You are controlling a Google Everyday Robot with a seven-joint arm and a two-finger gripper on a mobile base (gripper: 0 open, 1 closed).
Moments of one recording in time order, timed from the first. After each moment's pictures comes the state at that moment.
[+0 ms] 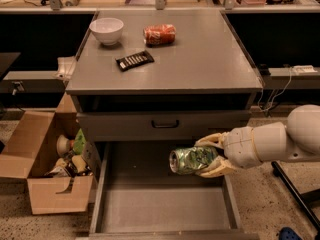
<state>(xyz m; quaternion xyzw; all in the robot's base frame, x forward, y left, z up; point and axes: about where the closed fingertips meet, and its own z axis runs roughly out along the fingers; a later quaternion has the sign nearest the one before) 0.459 -0.134 0.729 -0.65 0.62 0.17 0.39</state>
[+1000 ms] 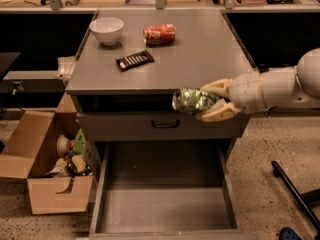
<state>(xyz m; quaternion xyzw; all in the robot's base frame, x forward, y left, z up) 0.561 -0.144 0.824 -0.60 0.63 0.19 0.46</state>
